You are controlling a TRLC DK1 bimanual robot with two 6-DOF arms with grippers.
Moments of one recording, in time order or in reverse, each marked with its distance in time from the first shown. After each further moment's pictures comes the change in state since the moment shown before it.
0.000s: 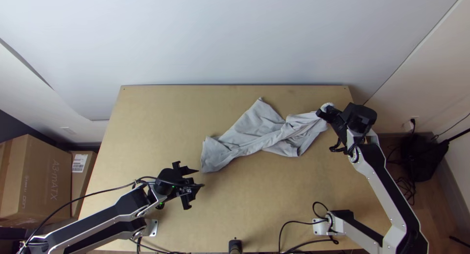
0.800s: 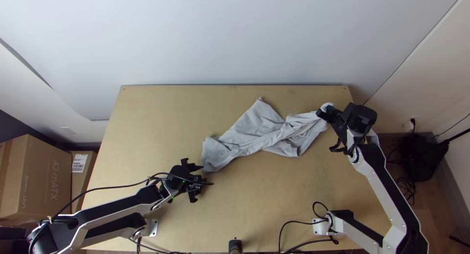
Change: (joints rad) left arm 0.047 0.312 -0.080 0.391 -0.026 0.121; right arm 0.000 -0.003 0.000 -0.001 0.000 0.000
